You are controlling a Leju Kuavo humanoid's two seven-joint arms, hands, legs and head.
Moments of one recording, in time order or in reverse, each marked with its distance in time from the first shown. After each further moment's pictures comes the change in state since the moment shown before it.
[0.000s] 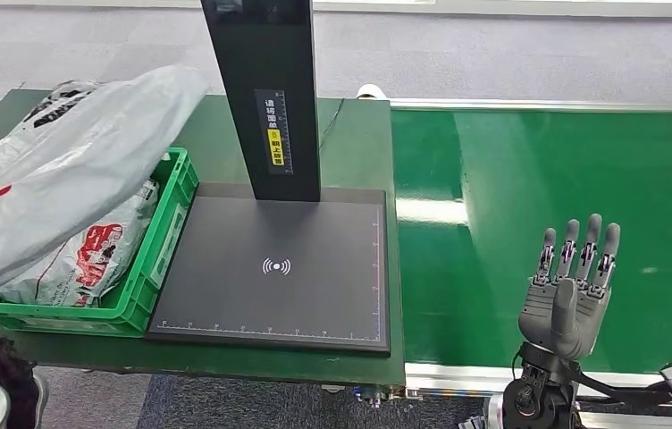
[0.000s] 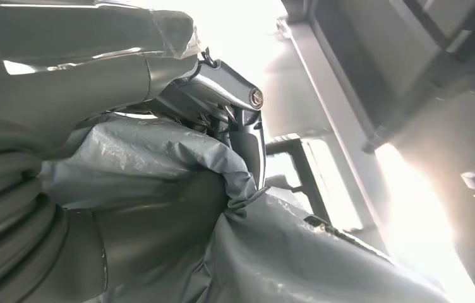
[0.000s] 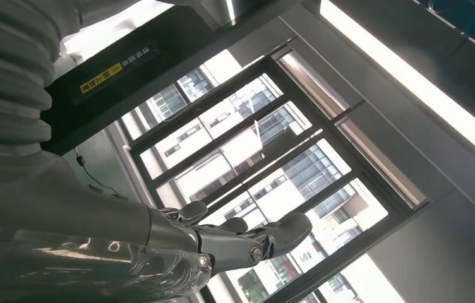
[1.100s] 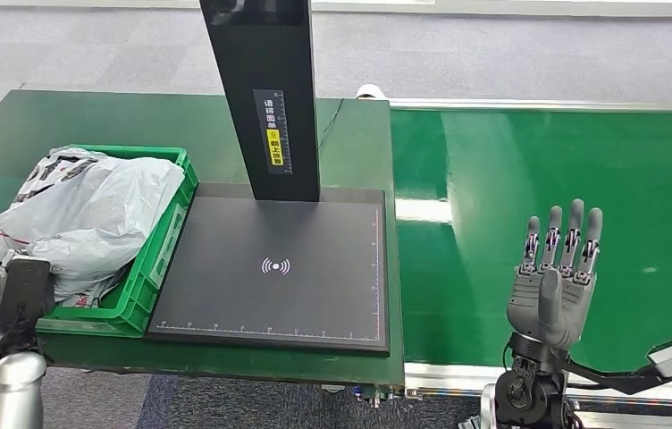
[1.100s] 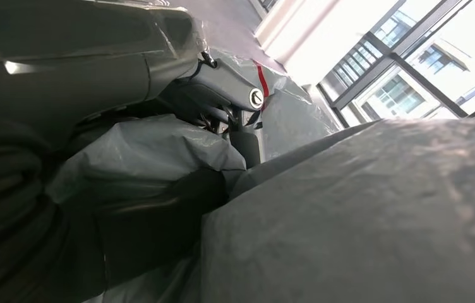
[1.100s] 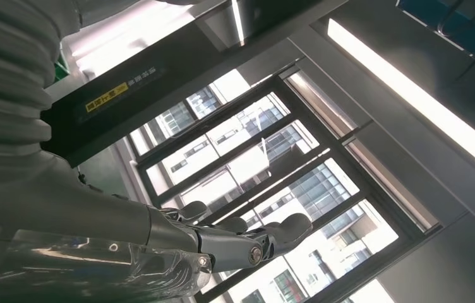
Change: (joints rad) left arm -0.200 0.124 0.180 0.808 -0.387 -0.081 0.213; right arm -0.029 0.007 0.033 0.004 0.020 0.018 0.031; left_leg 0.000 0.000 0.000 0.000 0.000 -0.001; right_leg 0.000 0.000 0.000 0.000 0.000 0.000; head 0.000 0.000
